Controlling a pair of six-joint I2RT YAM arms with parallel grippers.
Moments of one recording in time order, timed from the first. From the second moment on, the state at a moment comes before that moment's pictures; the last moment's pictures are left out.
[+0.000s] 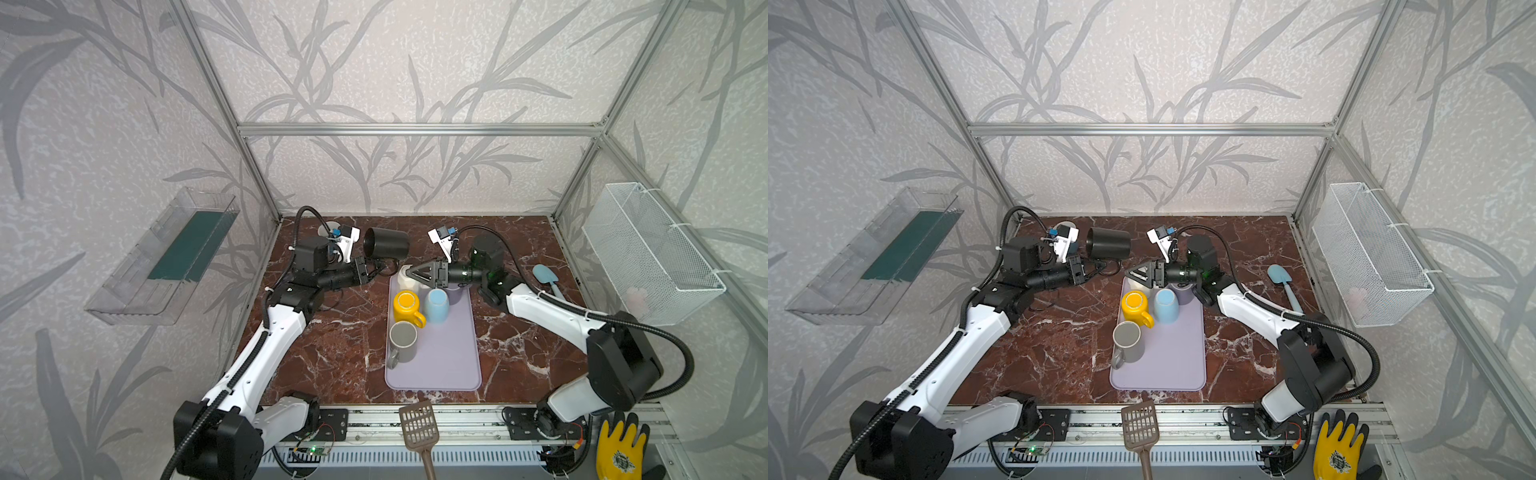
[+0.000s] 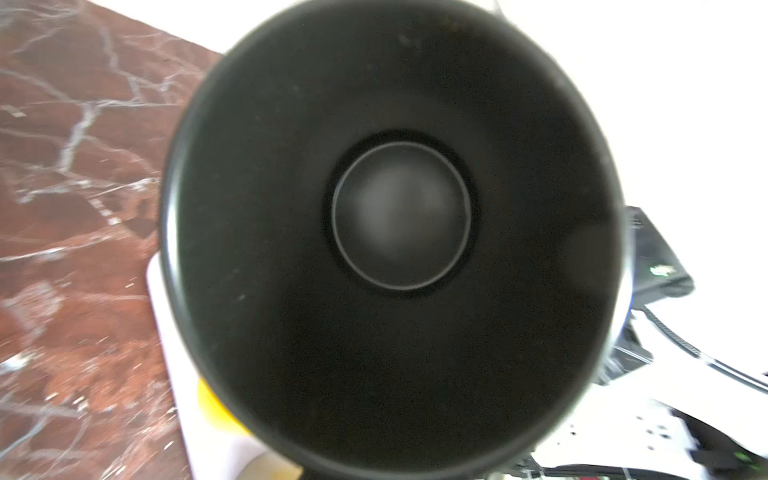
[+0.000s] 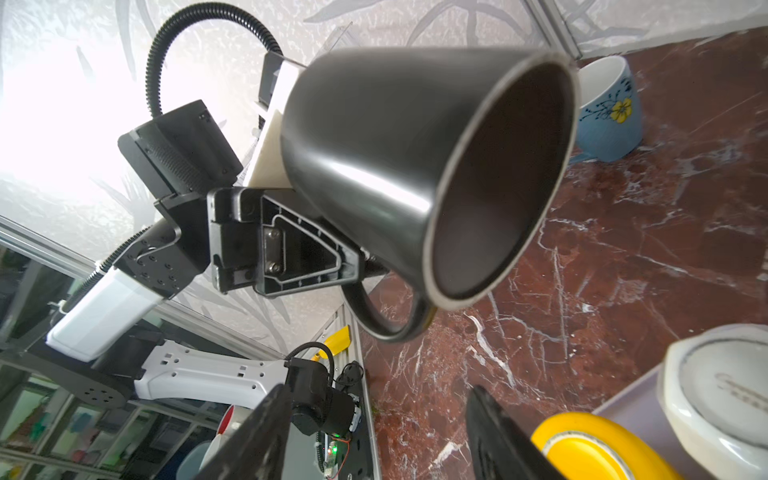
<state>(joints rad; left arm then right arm) -0.22 1.13 0.97 -0.31 0.69 -0.54 0.56 1.50 0.99 0.33 -0.87 0.65</state>
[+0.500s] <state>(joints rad) -0.22 1.27 1.15 -0.61 0.43 -0.36 0.56 1.23 0.87 -0.06 -0.63 0.40</state>
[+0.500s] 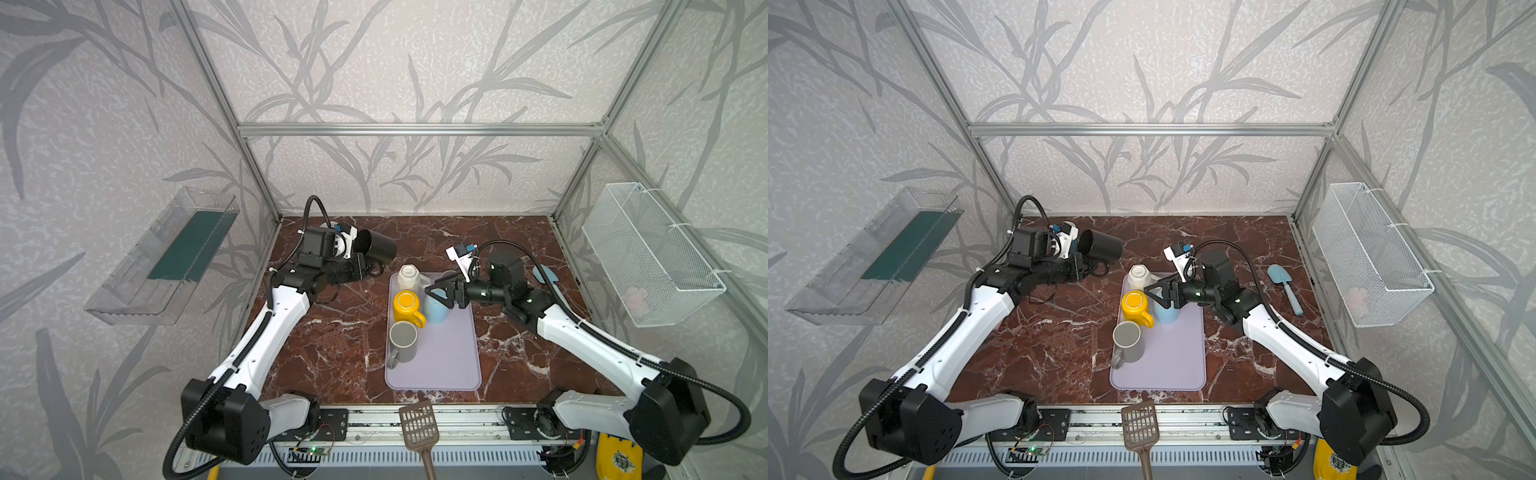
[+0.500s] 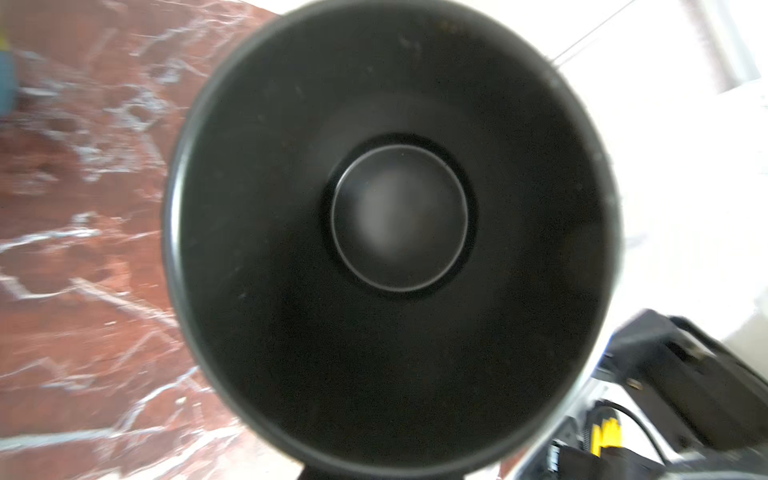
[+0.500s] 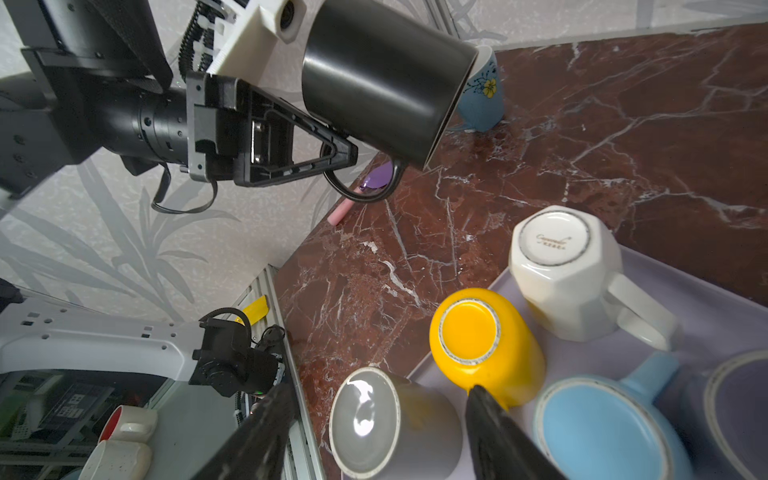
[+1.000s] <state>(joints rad) -0.21 1.59 1.36 -0.72 0.16 -0.24 0.56 1.12 0.80 -0.15 -0.52 0.37</state>
